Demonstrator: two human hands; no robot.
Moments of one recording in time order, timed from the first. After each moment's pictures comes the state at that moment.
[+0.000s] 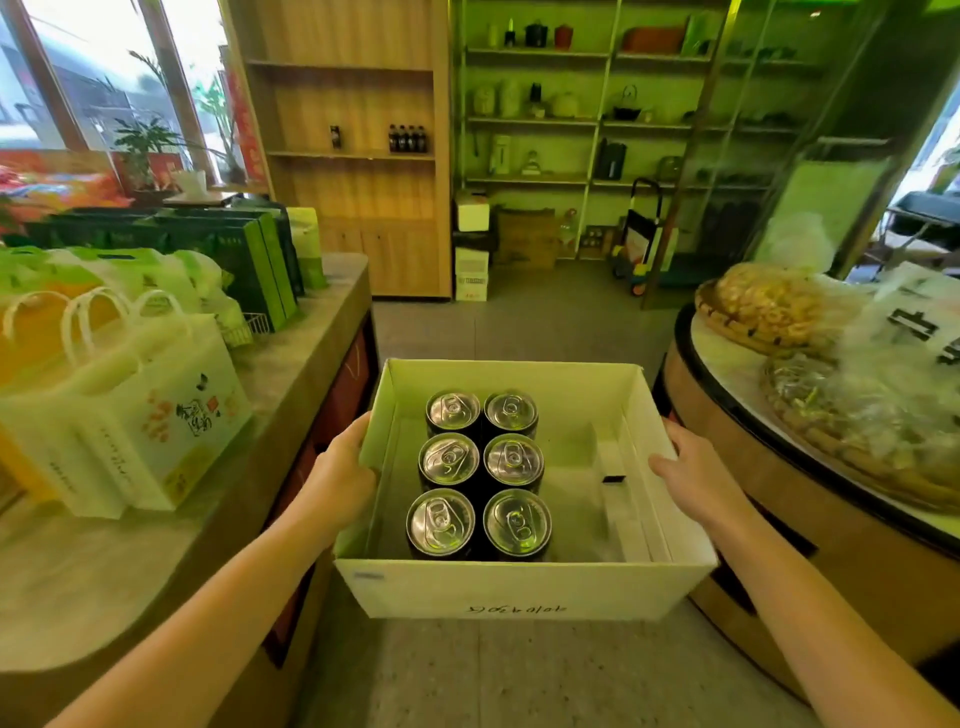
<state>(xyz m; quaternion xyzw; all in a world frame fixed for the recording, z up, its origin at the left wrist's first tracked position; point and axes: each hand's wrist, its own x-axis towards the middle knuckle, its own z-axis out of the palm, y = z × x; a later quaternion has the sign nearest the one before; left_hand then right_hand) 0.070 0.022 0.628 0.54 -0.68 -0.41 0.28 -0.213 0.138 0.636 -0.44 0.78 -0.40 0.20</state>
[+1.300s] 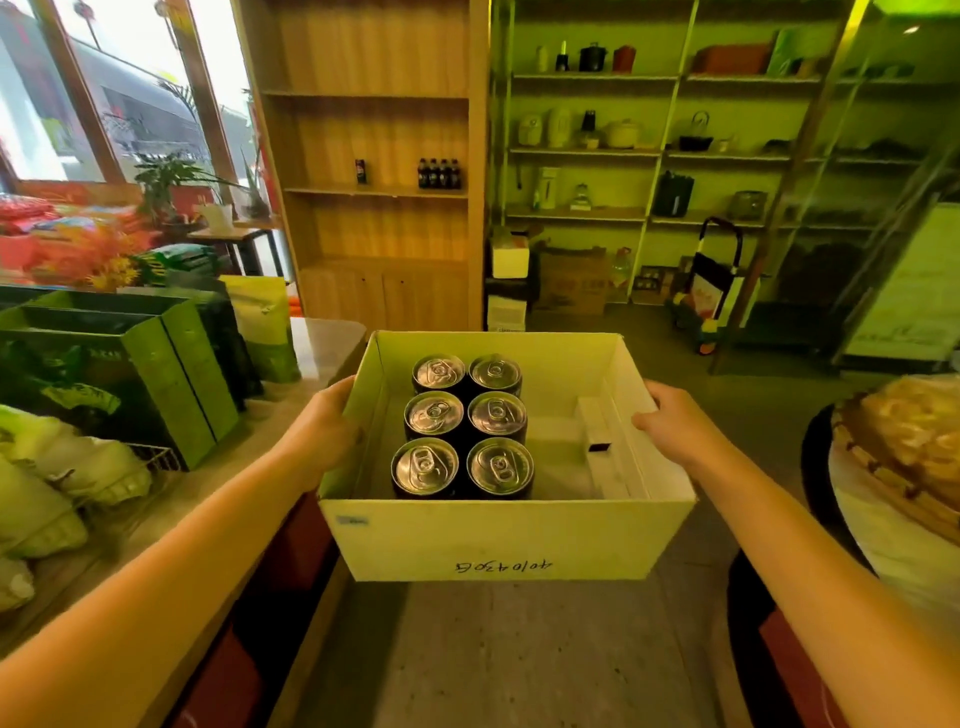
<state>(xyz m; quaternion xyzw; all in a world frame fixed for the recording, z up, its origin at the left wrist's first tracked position) -0.142 -0.479 0.684 0.60 -0.64 -0.35 0.32 -0.437 -0.409 0.681 -0.48 0.75 -0.38 0.23</state>
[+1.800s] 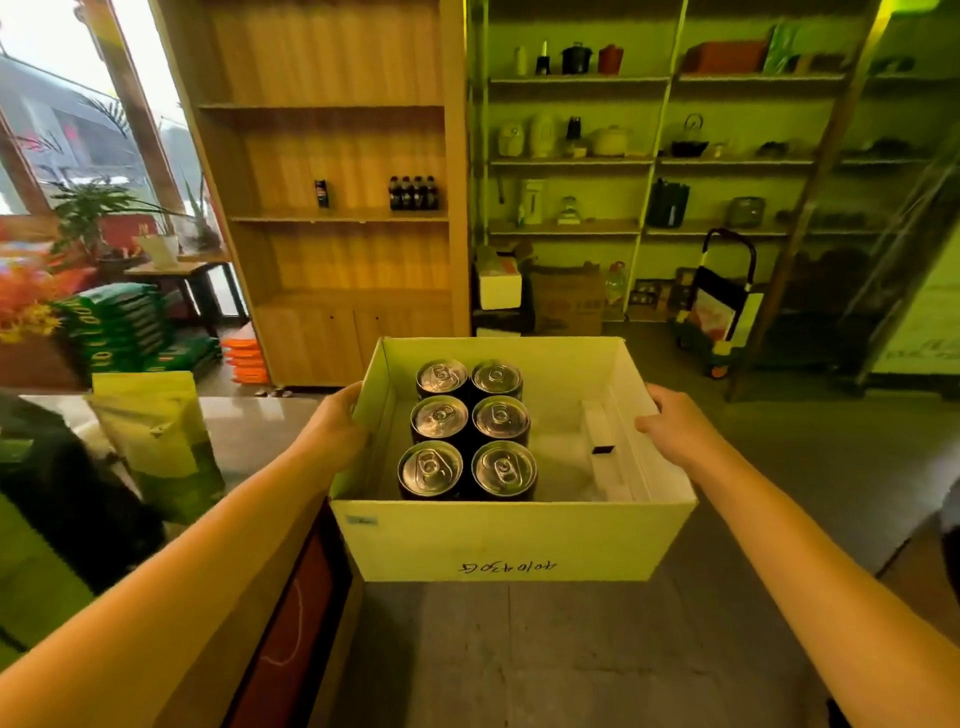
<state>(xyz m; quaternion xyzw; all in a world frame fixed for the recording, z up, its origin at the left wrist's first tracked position) -0.227 -0.857 0.686 0.58 -0.66 -0.36 0.30 -0.514 -0.767 0.676 -0.45 0.77 -0.40 0.22</state>
